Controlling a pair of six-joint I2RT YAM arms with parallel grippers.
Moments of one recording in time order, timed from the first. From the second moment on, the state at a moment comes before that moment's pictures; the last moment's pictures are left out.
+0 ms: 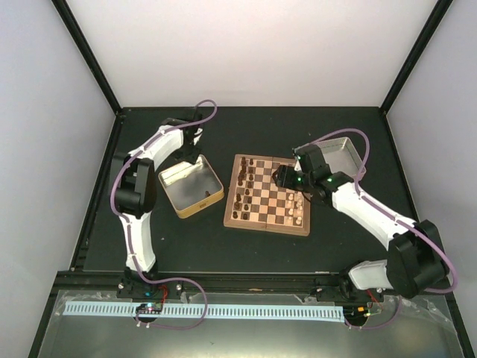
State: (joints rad) left arm -0.25 2.03 1.63 -0.86 -0.29 0.05; right arm 0.50 1.33 0.88 -0.36 -0.13 0.63
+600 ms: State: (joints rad) left arm -0.18 2.04 1.59 -0.91 -0.12 0.06; right arm 0.50 1.43 1.05 -0.48 0.13 0.56
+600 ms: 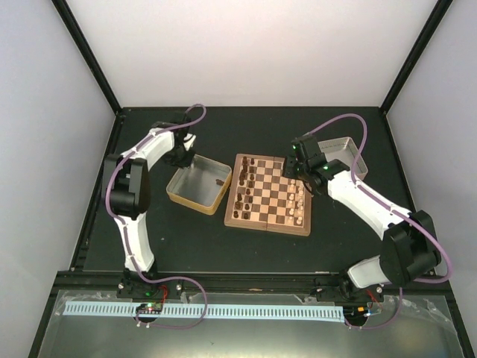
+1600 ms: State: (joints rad) left arm -0.19 1.52 1.22 -0.79 0.09 -0.89; right arm 0.42 1.48 1.14 -0.49 0.18 0.35
